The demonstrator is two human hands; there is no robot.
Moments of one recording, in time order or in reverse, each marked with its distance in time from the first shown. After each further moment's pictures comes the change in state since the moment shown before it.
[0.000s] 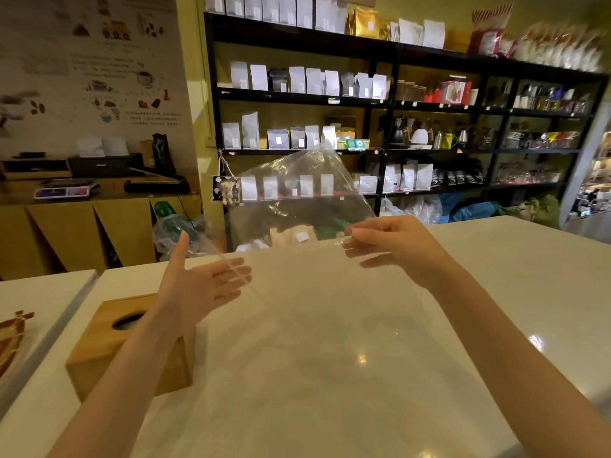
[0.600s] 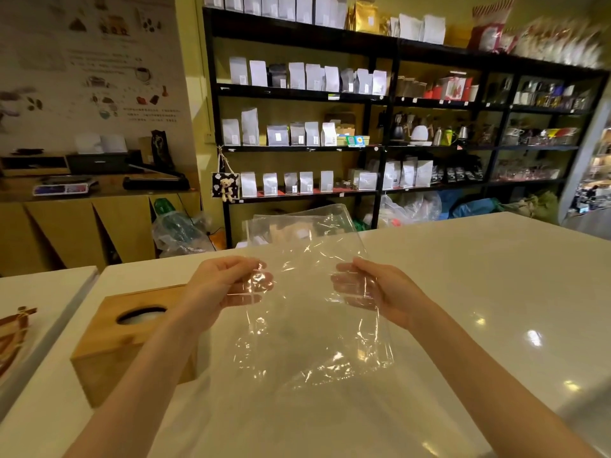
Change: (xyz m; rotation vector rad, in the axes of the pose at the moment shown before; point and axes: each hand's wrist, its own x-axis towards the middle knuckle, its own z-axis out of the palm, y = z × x) left_hand -0.003 -0.005 0.031 0.323 0.194 0.146; right_hand -0.006 0.063 0.028 0.458 -0.027 0.388
